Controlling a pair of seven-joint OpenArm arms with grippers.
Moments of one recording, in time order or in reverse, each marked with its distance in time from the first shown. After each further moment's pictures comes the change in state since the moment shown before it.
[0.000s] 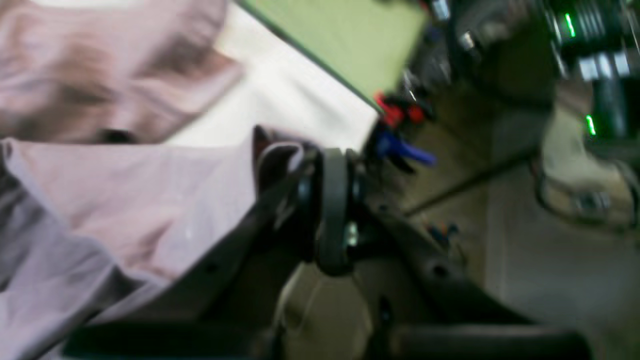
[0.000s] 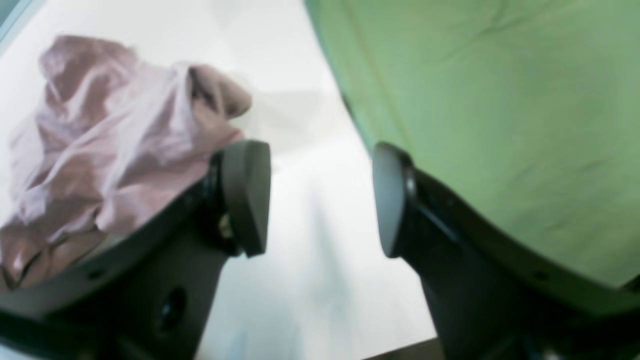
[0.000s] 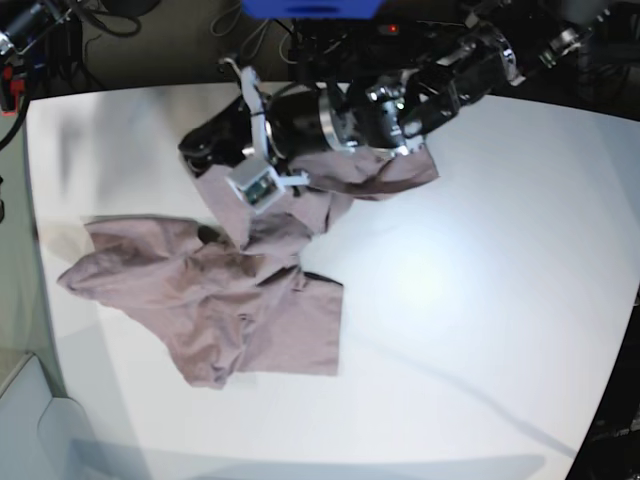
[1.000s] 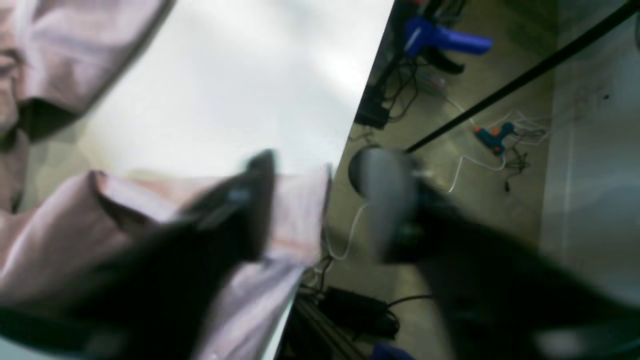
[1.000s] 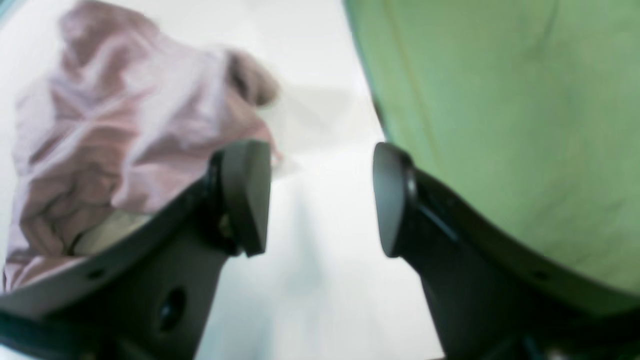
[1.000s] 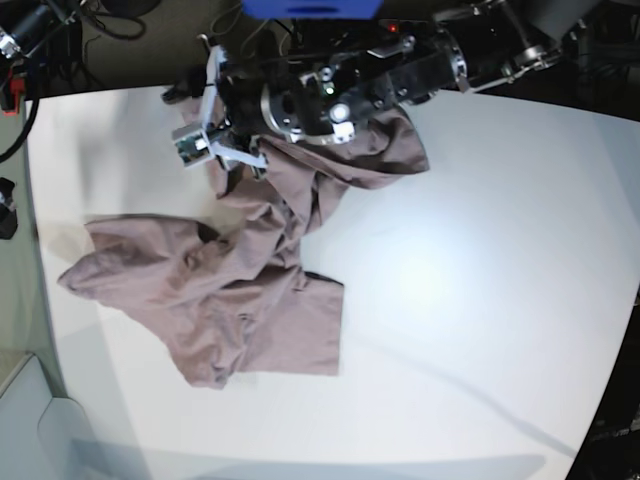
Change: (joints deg) left arm -4.2 6.8 9.1 -8.4 12.5 0.0 9.4; right arm 0.4 -1.0 -2.9 3.8 0.2 4.5 -0.3
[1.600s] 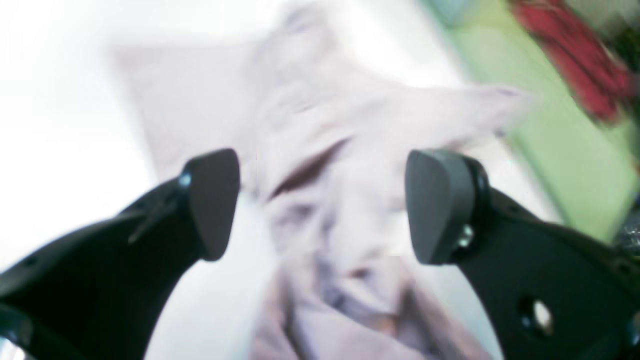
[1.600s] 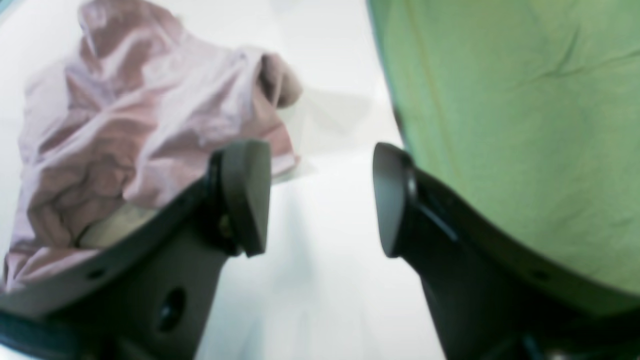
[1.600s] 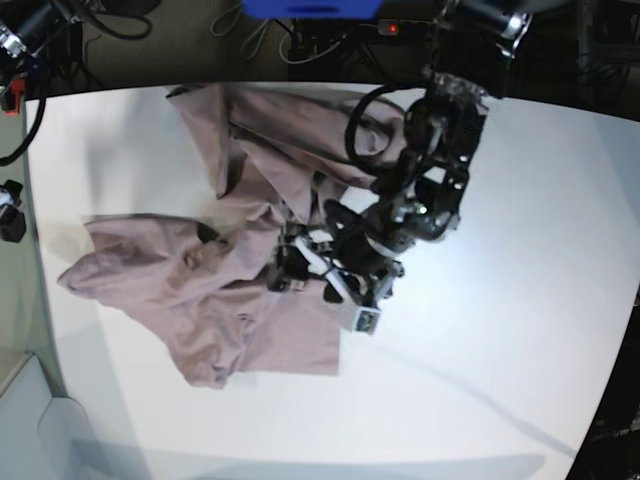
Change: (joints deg) left arm 4.0 9.8 -45.8 -14.8 2.3 0.9 -2.9; right arm -0.1 -1.2 -2.0 0.7 -0.1 0.0 0.5
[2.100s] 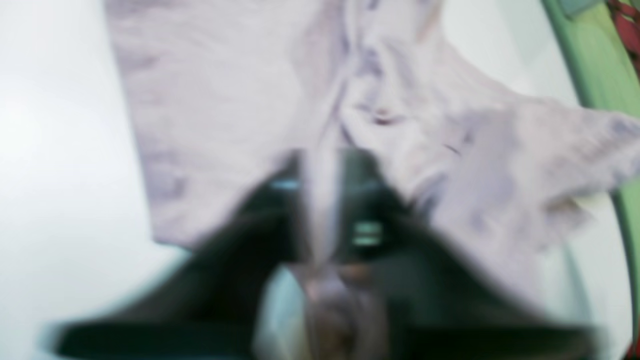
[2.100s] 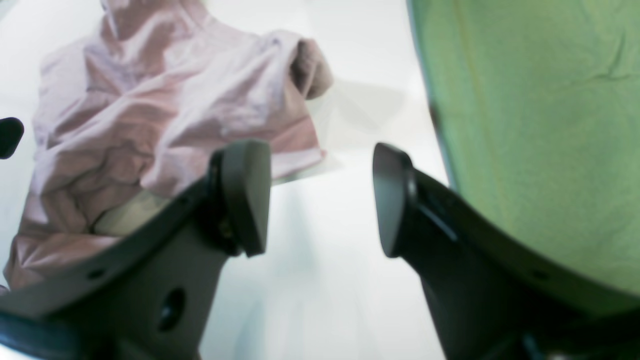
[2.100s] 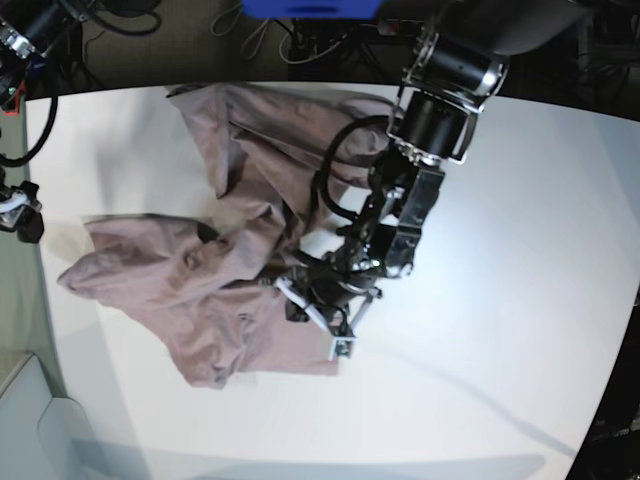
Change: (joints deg) left arm -12.5 6.6 -0.4 -29.0 3.1 0.0 -13.6; right arm -0.2 -0.9 -3.2 -0.1 -0.1 0.0 0.1
